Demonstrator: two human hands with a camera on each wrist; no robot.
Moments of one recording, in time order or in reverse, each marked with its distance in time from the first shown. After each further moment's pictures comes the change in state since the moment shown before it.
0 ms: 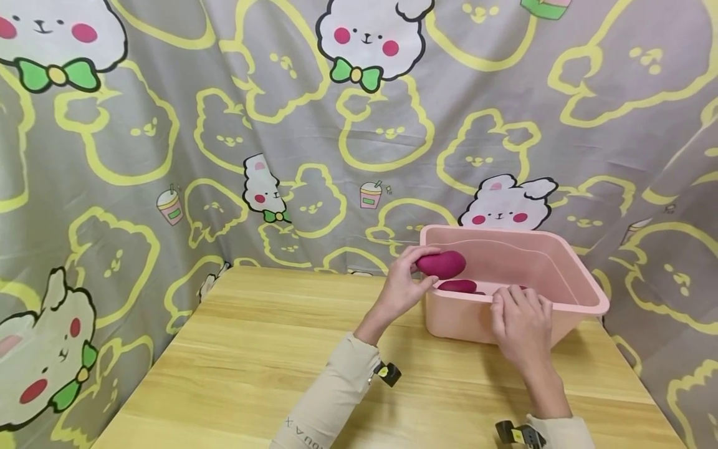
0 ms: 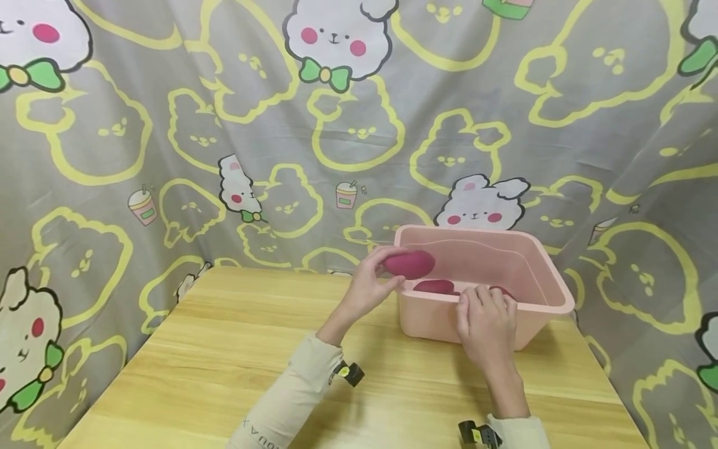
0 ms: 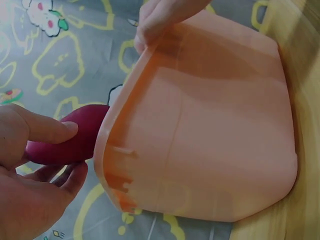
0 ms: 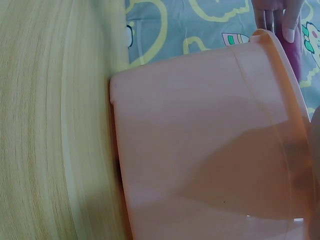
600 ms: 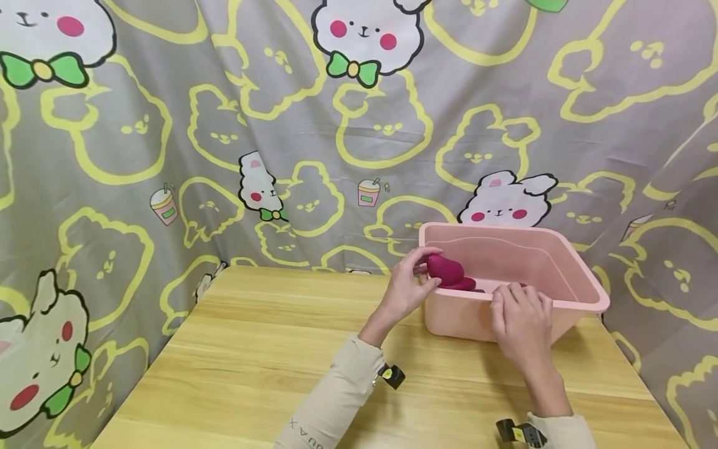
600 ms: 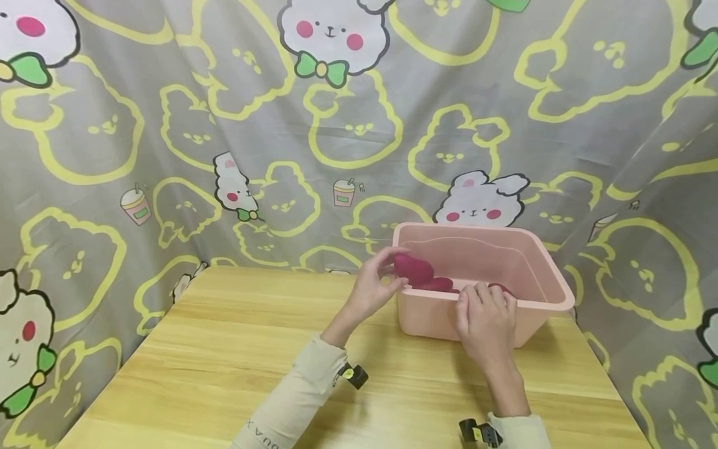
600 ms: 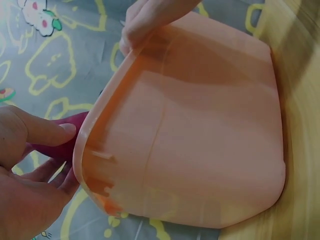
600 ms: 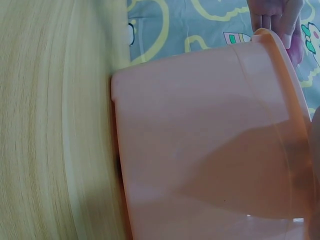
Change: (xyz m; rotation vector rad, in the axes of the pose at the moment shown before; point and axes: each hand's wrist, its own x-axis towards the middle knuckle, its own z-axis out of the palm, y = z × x) left_hand -0.001 -0.009 0.008 -0.026 -0.004 -0.001; right_hand 0.000 0.001 0.002 0.002 -0.002 -0.006
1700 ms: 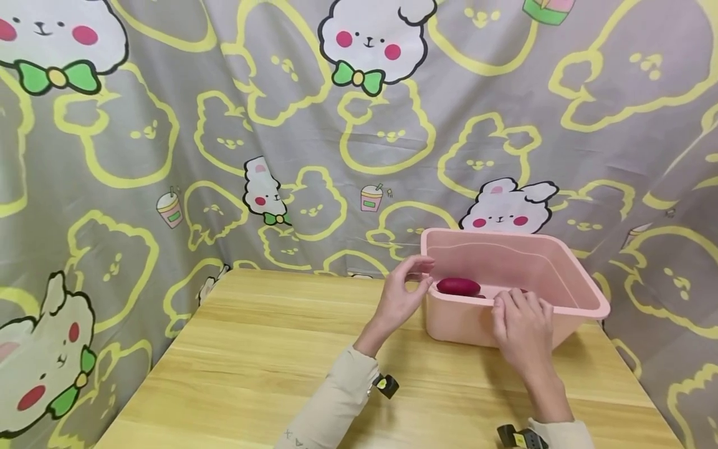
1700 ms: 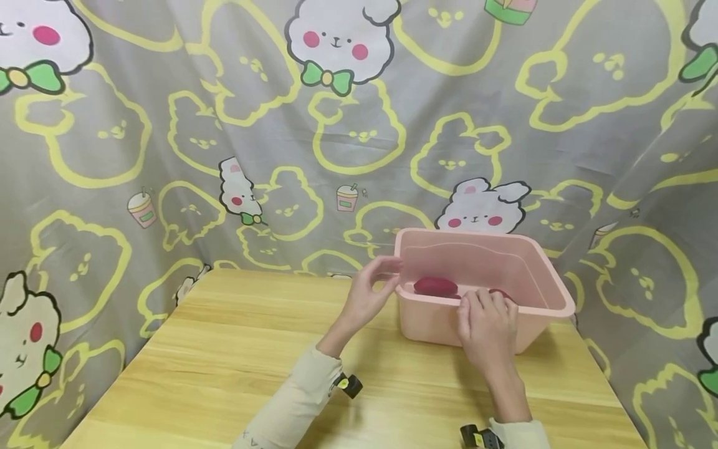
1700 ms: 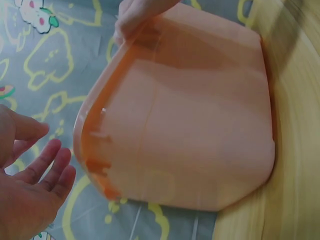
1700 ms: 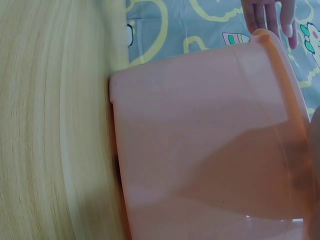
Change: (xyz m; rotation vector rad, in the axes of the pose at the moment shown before) left_hand -0.013 0.010 -0.010 -0.088 0.070 0.044; right_hand 0.001 -0.004 -0.003 -0.012 -0.001 -0.002
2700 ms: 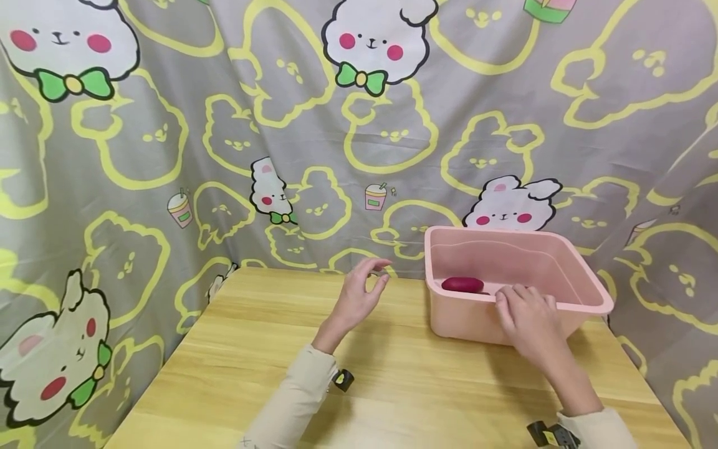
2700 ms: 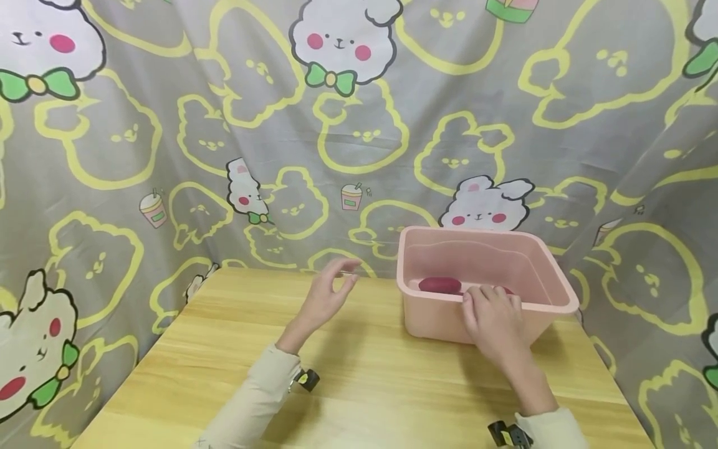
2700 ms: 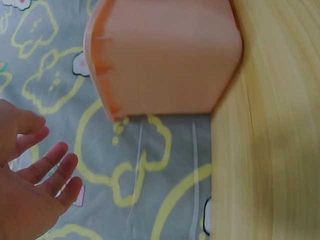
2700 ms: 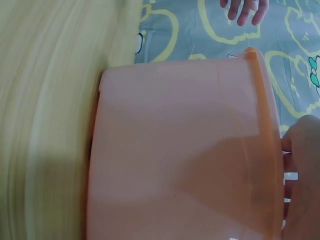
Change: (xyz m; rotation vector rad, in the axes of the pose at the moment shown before) left_hand -0.025 -0.022 -0.082 0.453 -0.034 0.024; right_hand 0.018 -0.006 -0.029 -0.044 -0.266 0.004
